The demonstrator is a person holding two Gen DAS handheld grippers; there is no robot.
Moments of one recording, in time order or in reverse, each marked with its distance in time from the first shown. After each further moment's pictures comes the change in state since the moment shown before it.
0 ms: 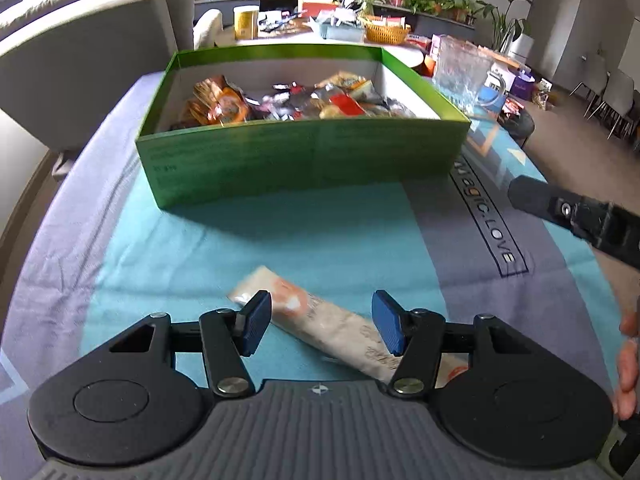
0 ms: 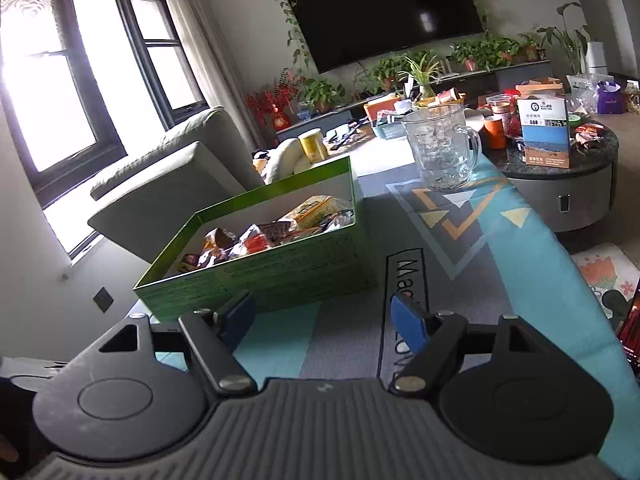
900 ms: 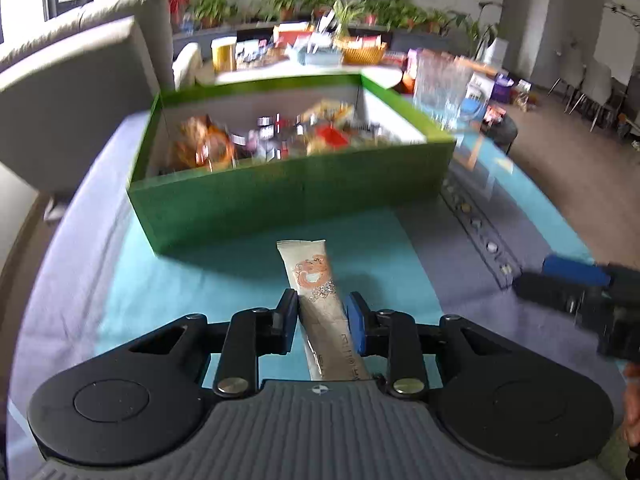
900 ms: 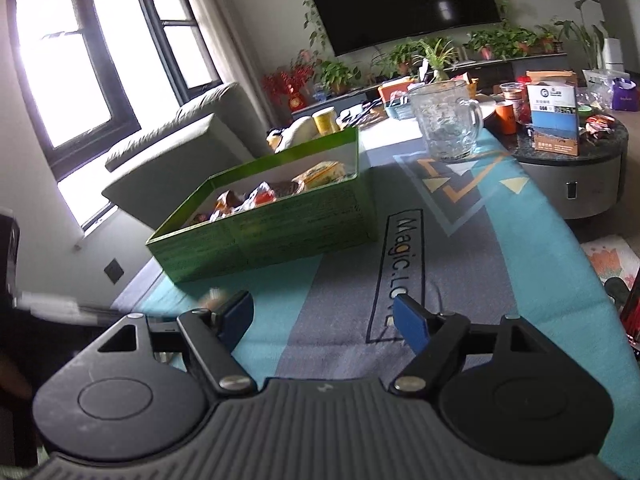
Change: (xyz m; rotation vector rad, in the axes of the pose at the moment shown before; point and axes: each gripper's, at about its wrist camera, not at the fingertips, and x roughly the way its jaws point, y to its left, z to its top) left arm -0.008 0.005 0.009 0.107 -0.112 -0.030; right arm -0.013 -0.007 -0.027 -0.042 0.061 0.049
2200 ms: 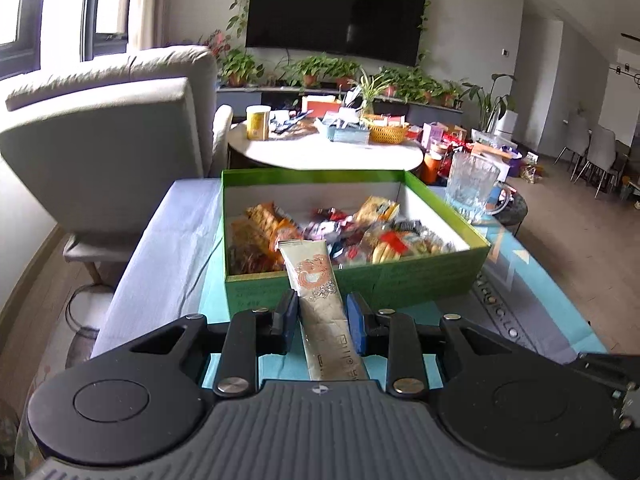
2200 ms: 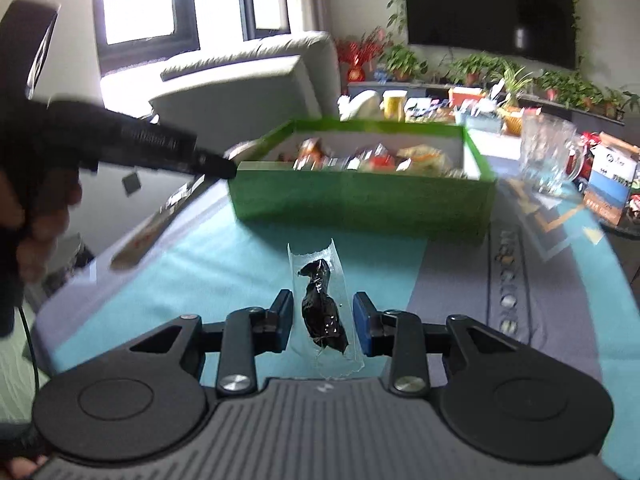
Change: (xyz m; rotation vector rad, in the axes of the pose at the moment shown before) left arm -0.035 0.057 0.027 -0.073 -0.205 0.017; right arm 0.017 0.087 -0.004 -0.279 0.054 -0.011
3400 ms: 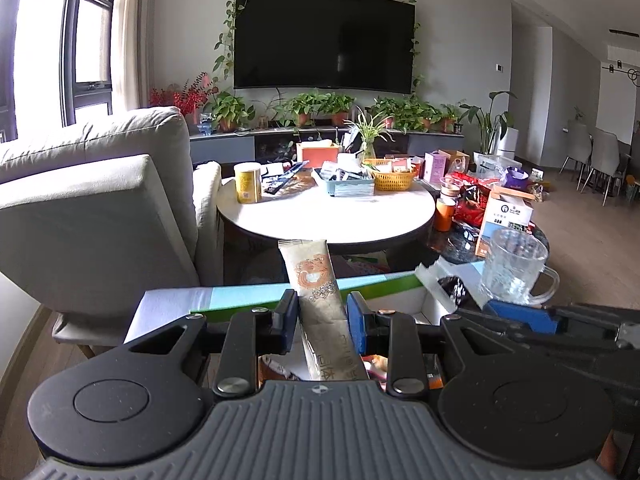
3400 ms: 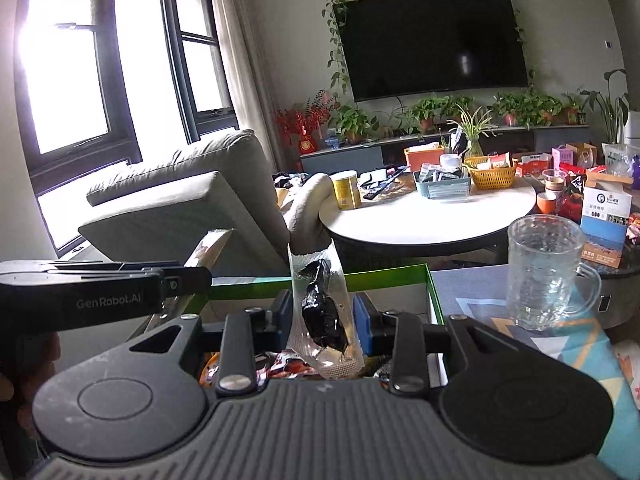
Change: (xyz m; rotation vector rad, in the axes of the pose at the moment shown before) left arm 0.108 -0.002 0.103 0.075 -0.102 0.019; right arm 0.096 -0.068 0.119 0.158 -0.177 -0.071
